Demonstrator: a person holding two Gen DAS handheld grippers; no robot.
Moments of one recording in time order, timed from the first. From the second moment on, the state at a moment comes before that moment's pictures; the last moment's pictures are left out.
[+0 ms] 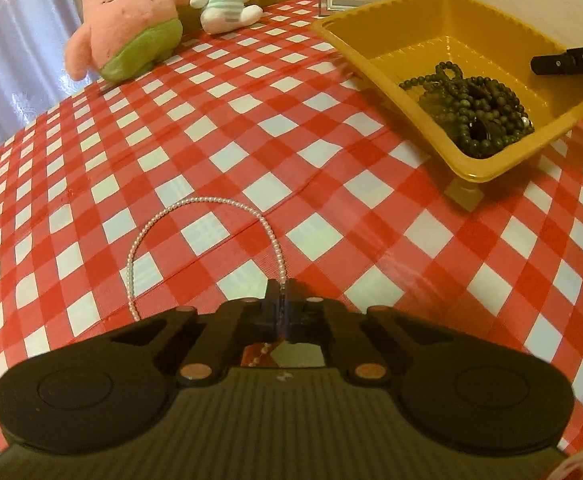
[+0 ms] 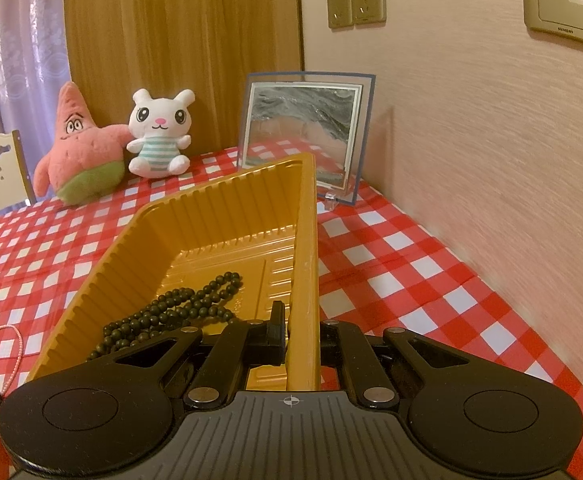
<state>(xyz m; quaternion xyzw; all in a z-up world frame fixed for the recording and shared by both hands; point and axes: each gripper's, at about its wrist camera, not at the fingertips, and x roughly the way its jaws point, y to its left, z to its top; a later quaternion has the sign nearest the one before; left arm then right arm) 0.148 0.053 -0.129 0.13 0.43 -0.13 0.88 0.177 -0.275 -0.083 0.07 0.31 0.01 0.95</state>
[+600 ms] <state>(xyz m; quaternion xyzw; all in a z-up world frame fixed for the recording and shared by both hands) 0.149 0.078 -0.013 0.03 0.34 -0.13 0.93 0.177 -0.276 -0.084 0.07 0.31 0.01 0.95</state>
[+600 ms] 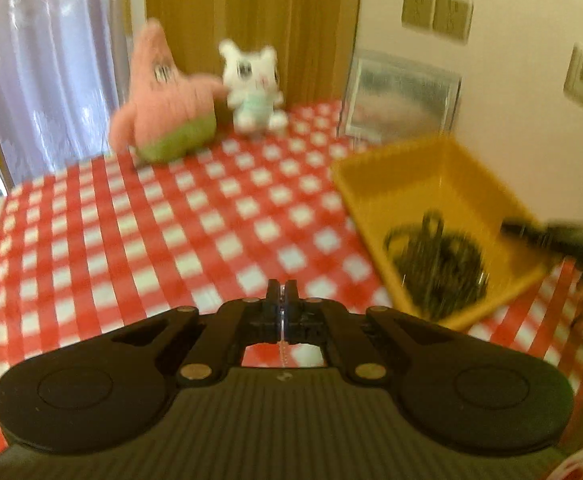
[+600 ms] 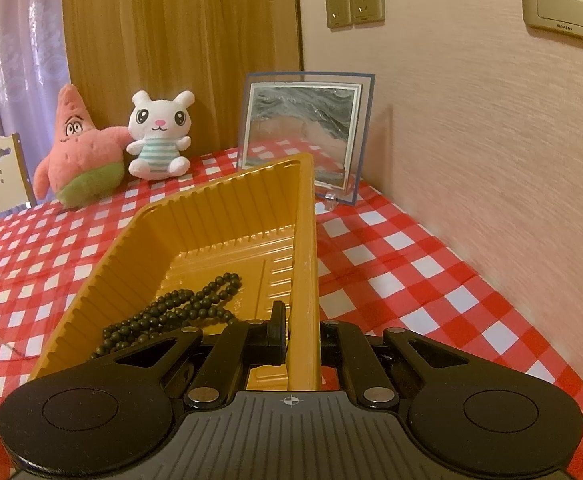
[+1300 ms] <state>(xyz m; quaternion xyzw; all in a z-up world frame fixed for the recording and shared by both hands) 0.169 0.080 0.006 0.02 0.35 -0.11 0.93 0.176 -0.275 -0.085 0.08 0.31 0.01 0.95</state>
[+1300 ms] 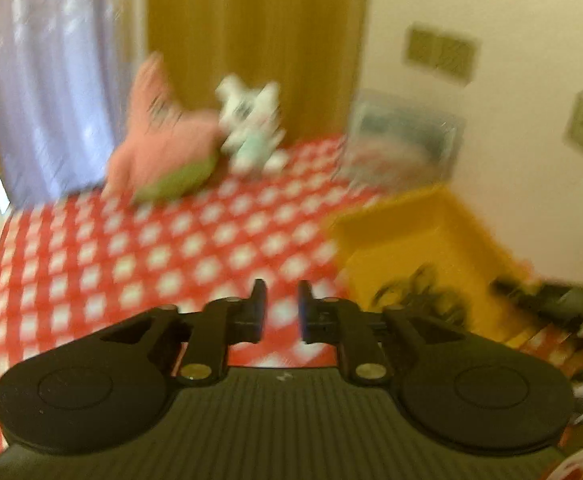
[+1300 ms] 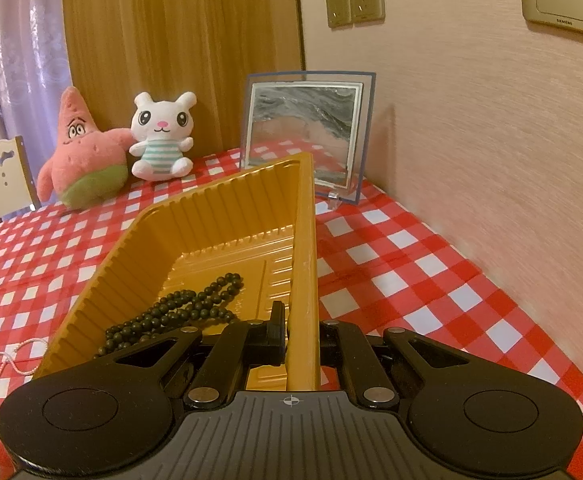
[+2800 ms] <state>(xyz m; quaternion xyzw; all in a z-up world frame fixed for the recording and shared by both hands) 0.183 0.080 0.029 0.03 0.31 -0.14 0.94 0.179 -0.278 -0.090 0.09 0.32 0.01 0.94</state>
